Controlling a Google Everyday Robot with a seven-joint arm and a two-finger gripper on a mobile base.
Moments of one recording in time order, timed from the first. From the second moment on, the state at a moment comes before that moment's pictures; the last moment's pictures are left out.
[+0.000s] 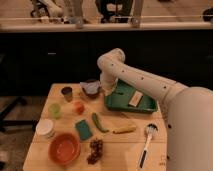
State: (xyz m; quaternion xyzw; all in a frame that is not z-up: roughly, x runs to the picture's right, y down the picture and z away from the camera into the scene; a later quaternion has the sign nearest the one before) arm 0.014 0.015 0.834 -0.26 -0.13 -0.26 0.92
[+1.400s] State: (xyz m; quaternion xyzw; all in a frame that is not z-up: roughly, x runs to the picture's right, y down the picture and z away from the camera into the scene) arm 0.085 0.018 0.878 -0.31 -0.08 -0.18 0.93
